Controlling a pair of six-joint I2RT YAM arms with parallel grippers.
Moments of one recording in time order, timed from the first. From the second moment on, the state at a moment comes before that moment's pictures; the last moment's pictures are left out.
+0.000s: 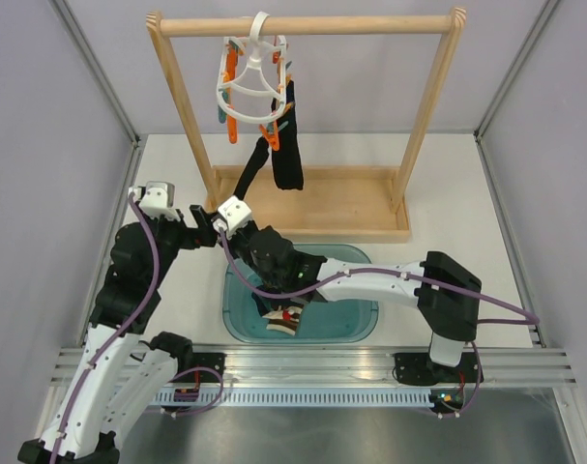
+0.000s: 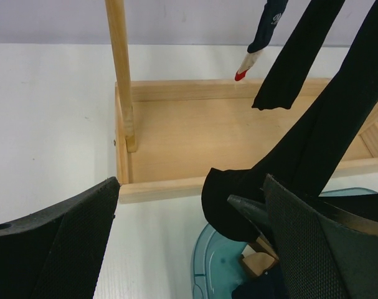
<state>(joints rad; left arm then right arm) -0.30 0.61 0.82 -0.37 -0.08 -0.16 1.23 1.79 1.30 0.49 0.49 -0.10</state>
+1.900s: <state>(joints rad) -0.30 0.51 0.81 -0.37 -0.25 -0.15 0.88 1.48 1.08 0.45 0.43 -0.05</state>
